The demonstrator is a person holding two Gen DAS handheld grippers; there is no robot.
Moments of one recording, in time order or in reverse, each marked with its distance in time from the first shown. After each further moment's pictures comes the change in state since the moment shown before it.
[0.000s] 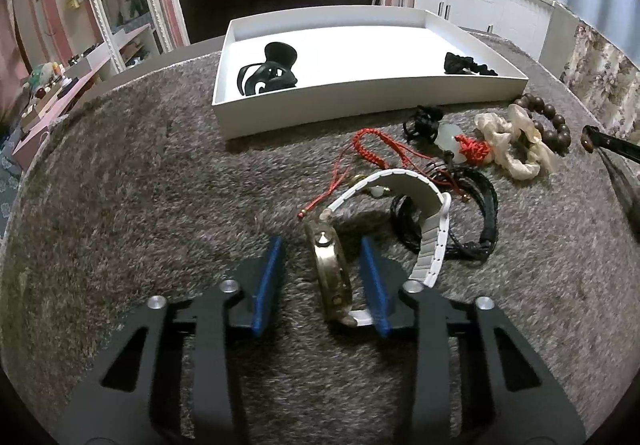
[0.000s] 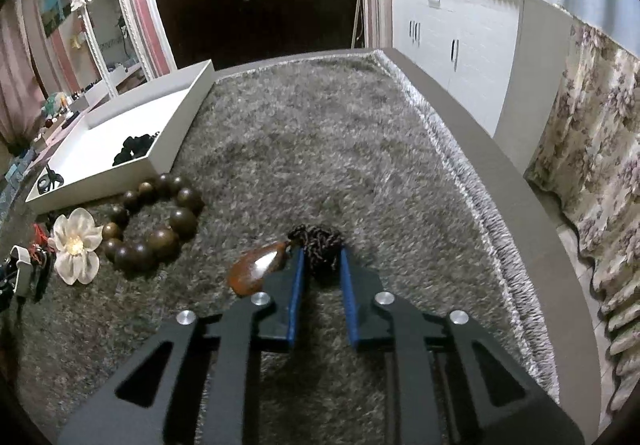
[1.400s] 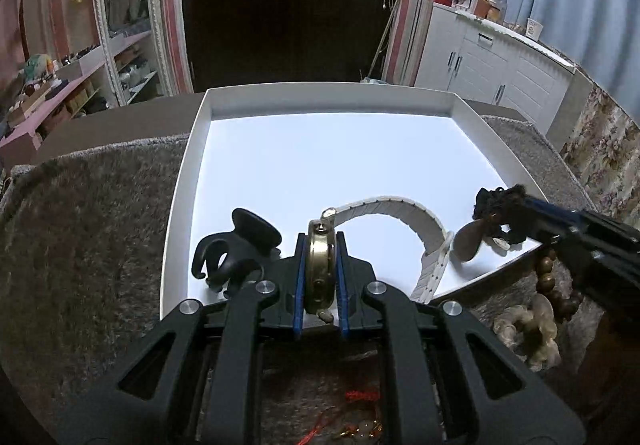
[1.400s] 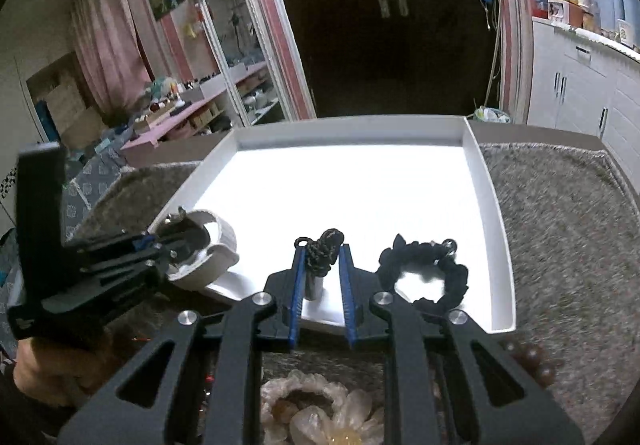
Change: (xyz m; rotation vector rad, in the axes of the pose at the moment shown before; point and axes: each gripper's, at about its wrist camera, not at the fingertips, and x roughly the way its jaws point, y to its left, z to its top) left arm 0.059 0.005 0.127 -0.103 -0.105 -0.052; right arm 0.040 0.214 0.070 -0.187 -0.050 0.380
